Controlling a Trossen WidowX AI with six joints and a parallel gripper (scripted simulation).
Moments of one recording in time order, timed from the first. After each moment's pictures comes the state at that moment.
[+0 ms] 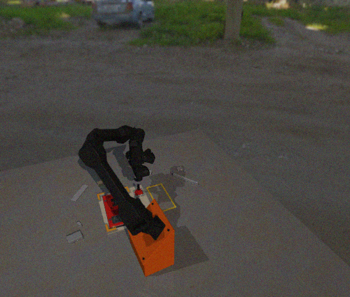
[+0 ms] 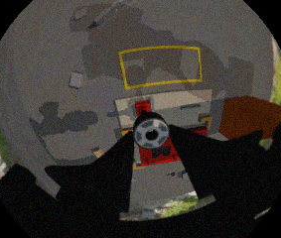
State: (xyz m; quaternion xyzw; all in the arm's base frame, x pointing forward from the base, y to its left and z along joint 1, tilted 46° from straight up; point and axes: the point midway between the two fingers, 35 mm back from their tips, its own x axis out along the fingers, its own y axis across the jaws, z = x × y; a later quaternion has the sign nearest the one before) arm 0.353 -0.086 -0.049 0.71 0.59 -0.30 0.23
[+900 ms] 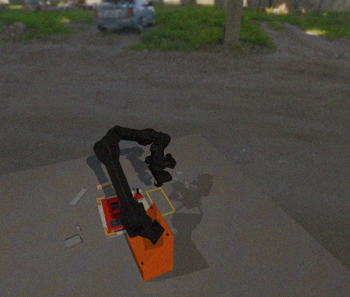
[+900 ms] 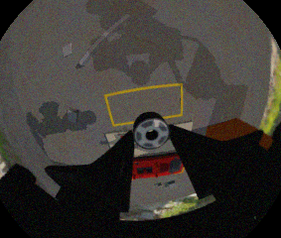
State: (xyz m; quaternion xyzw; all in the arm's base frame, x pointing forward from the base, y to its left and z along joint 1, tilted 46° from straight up) arm 0.287 -0.140 -0.104 0.71 0.59 -0.30 0.24
